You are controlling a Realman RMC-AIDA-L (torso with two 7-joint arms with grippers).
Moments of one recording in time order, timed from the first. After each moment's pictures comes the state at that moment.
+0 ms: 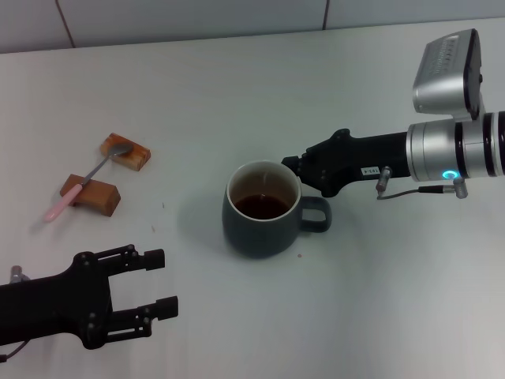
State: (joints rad) left arm -0.34 -2.02 0.64 0.44 2.03 1.83 -1.09; right arm 0.75 2.08 -0.81 -0.42 -2.08 -1.24 1.38
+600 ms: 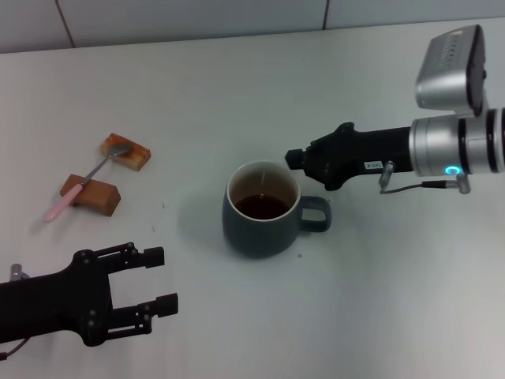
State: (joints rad) left arm -0.34 -2.02 0.64 0.44 2.03 1.82 -1.09; right arm 0.74 2.08 -0.81 -0.44 -2.07 -1.22 1.38
